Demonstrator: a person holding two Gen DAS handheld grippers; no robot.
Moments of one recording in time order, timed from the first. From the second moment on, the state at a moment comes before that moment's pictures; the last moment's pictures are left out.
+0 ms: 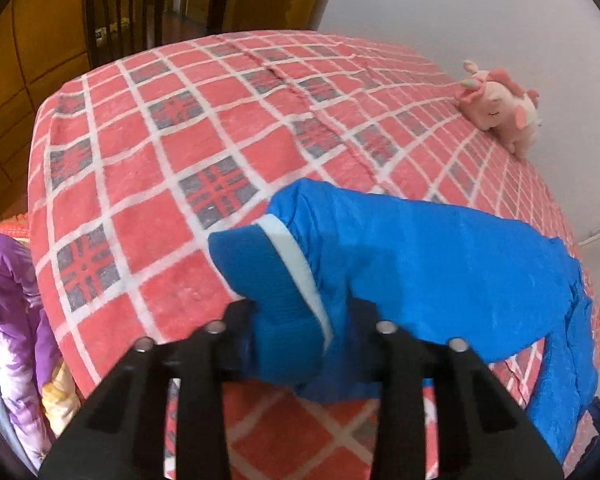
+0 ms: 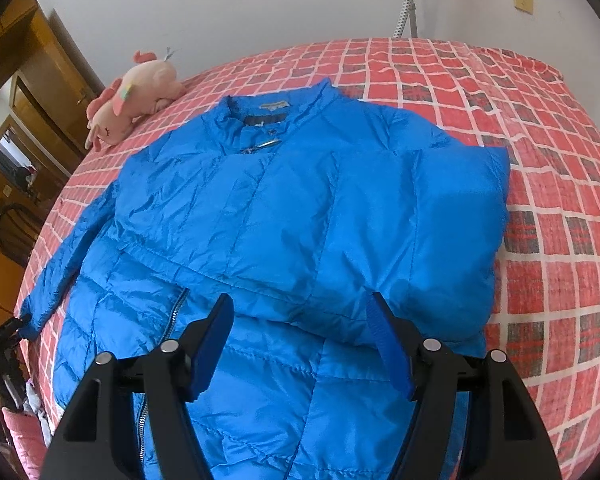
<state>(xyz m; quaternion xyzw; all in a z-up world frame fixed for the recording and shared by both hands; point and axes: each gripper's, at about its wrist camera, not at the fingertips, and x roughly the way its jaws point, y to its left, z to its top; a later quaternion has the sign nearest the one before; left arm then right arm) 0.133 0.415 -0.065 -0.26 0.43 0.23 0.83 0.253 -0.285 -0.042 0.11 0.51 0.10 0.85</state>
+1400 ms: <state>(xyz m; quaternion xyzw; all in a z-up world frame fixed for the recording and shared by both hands) 0.310 -0.008 0.000 -0.07 0.43 -0.18 0.88 0.266 -0.306 -0.056 0.11 0.52 0.07 0.85</state>
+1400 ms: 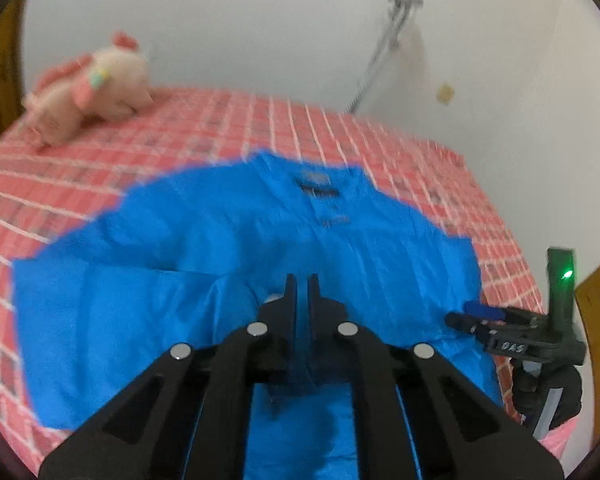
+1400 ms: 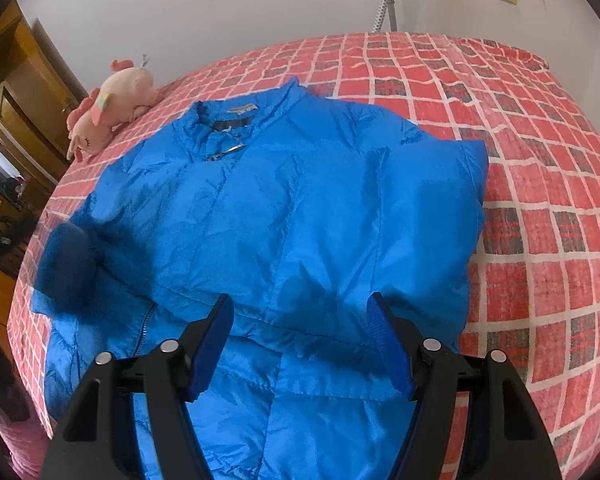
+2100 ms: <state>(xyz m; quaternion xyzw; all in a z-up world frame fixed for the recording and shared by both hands) 0.313 0.093 -0.049 -0.04 0.46 -0.06 0.89 0.288 -0.190 -0.053 0.12 0.56 0.23 0.78</state>
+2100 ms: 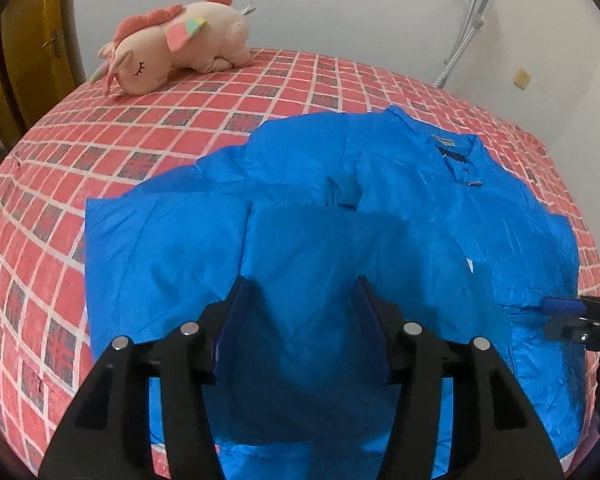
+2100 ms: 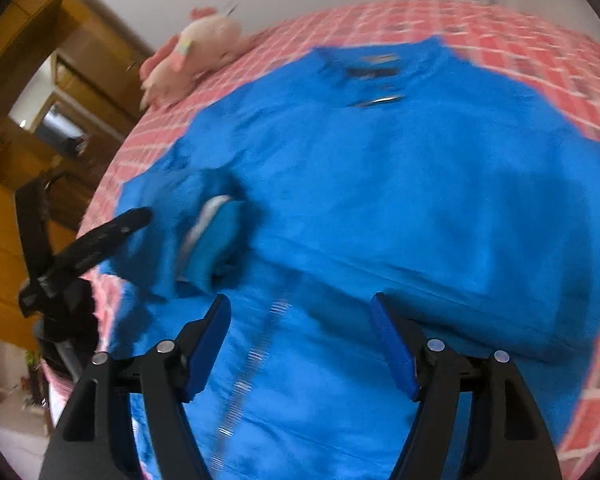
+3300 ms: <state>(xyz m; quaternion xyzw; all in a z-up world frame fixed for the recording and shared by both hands) 0.331 0.053 -0.030 -0.01 0.43 -0.09 0.90 0.282 -0.335 -0.001 0.15 0.46 0.06 0.87</state>
